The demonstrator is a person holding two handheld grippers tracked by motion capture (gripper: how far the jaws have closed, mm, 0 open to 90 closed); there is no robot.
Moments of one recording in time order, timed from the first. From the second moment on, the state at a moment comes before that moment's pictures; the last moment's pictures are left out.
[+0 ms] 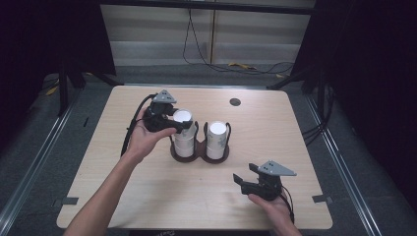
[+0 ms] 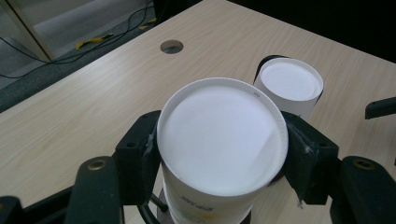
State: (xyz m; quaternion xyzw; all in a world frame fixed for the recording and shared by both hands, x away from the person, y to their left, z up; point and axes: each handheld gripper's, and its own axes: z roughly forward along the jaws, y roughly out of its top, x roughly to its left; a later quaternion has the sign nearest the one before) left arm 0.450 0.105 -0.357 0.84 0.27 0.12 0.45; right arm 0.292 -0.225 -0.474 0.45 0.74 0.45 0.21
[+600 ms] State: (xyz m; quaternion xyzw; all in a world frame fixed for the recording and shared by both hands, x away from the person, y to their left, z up) left arm 0.447 0.114 -0.349 0.82 0.28 0.12 0.48; right arm 0.292 -0.225 -0.474 0.45 0.74 0.45 0.21
